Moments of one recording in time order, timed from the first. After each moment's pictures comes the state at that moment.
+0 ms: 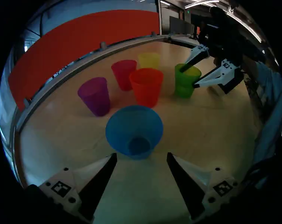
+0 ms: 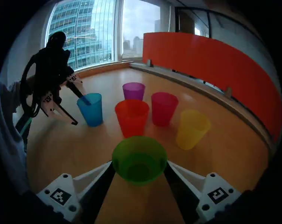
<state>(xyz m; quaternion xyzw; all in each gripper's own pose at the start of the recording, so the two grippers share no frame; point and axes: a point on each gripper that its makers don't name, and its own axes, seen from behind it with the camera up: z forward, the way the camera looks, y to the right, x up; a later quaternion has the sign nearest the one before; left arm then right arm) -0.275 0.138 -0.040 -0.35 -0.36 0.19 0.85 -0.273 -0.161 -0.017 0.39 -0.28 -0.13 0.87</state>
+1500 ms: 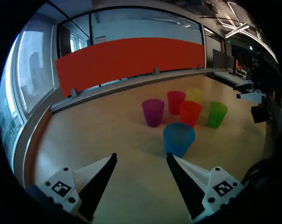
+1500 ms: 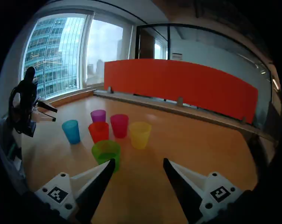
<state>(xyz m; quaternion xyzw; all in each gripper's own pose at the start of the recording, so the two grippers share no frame) -0.197 0.047 -0.035 -0.15 -0.25 0.10 0.95 -0.197 -0.054 -0.041 0.23 -0.18 -0.06 0.95</state>
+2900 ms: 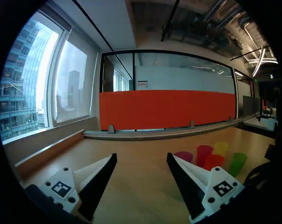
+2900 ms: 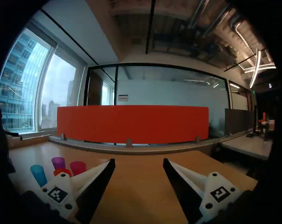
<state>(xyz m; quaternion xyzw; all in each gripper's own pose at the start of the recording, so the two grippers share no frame) -0.115 0.012 -0.018 0.02 -0.02 0.02 1.00 -0.119 0.001 -0.021 -0.01 0.02 0.01 1.00</state>
